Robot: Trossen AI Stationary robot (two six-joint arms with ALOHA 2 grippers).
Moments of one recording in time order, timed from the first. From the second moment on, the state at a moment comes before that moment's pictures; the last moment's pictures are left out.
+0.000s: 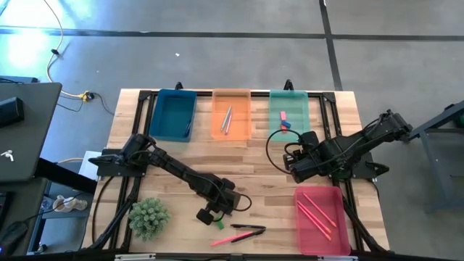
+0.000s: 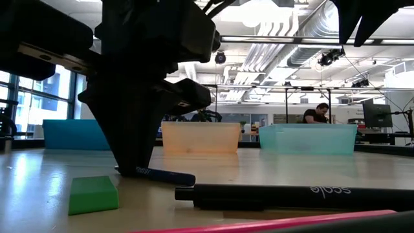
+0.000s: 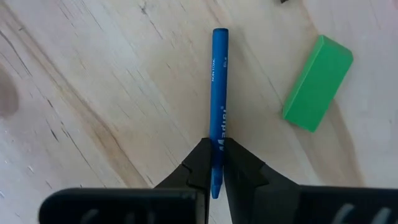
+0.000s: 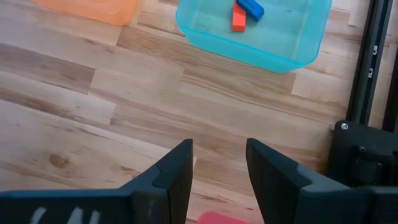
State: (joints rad) left arm -0.26 2.08 1.41 -0.69 0.09 0.18; right arm 0.42 1.37 1.33 -1.54 0.44 1.72
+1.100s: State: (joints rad) left arm -0.08 1.90 1.40 -0.76 0.14 0.09; right arm 0.43 1.37 1.33 -1.53 0.44 1.69
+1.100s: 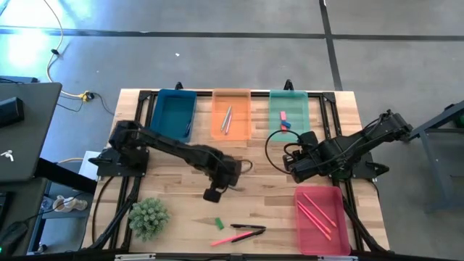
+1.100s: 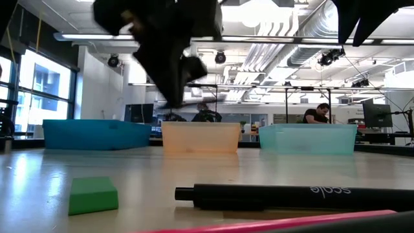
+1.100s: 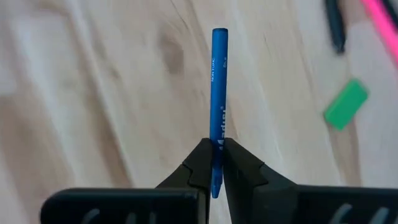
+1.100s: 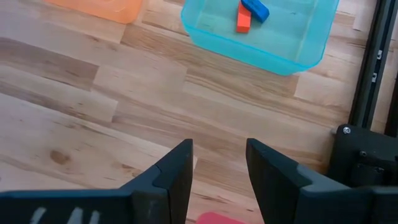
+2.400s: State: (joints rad) left arm 0.77 1.10 0.73 -0.68 -0.11 -0.16; right arm 0.40 1.37 1.33 -1.37 0.55 1.70
